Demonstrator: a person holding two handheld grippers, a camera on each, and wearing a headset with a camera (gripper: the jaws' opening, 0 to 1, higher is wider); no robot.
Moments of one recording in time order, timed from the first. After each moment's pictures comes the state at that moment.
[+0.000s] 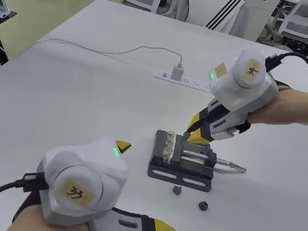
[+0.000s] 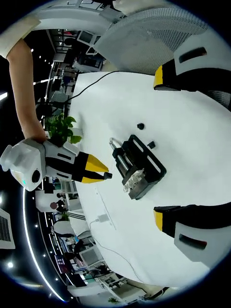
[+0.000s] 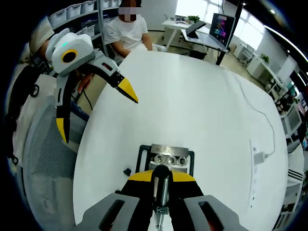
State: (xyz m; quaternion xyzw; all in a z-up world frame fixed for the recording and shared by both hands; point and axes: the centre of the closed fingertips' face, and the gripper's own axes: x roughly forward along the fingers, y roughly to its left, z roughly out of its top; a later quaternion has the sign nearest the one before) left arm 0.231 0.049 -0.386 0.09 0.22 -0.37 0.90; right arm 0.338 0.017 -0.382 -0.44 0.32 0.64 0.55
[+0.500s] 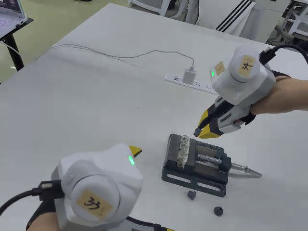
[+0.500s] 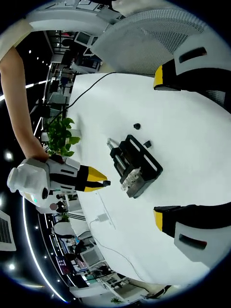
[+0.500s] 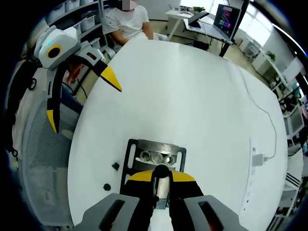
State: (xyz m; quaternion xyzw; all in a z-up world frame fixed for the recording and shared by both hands) left arm 0.228 0.058 -0.387 0.10 0.23 -0.37 0.89; right arm 0.360 0.030 -0.391 -0.48 0.34 0.62 0.51
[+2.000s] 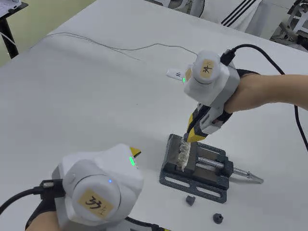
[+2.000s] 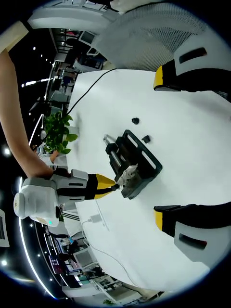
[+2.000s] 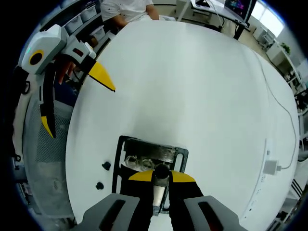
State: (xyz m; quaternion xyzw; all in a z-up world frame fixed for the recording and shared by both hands) left arm 0.246 0.058 -0.407 0.08 0.24 -0.38 0.89; right arm 0.368 0.043 -0.426 -0.51 0.40 0.62 0.45
